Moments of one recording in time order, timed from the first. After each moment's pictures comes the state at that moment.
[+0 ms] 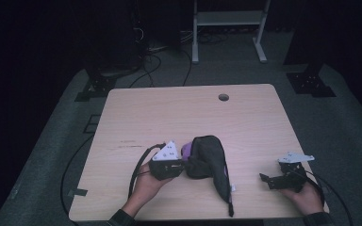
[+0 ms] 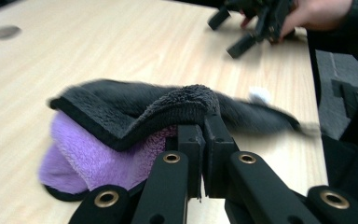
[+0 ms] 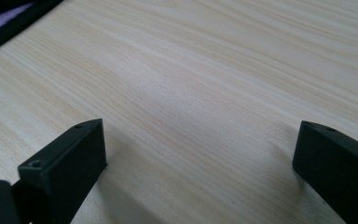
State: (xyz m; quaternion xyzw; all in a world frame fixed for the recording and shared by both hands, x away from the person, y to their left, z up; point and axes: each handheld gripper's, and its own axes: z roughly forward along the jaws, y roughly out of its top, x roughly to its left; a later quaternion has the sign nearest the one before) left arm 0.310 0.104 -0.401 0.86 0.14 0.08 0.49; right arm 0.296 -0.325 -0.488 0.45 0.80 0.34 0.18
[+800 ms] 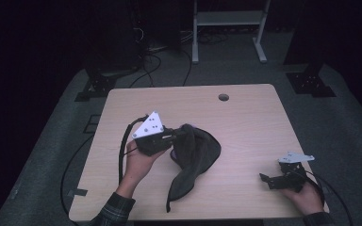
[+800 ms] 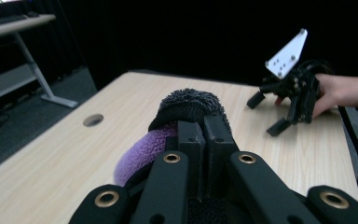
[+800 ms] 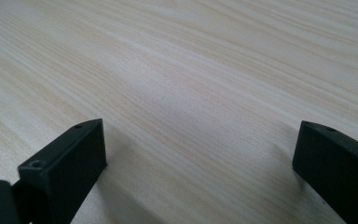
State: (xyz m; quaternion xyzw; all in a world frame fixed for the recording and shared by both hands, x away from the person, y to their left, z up) left arm 0.327 0.122 -0.317 0.80 0.13 0.18 0.56; right arm 0.296 -0.325 -0.488 0.45 0.80 0.34 0.18
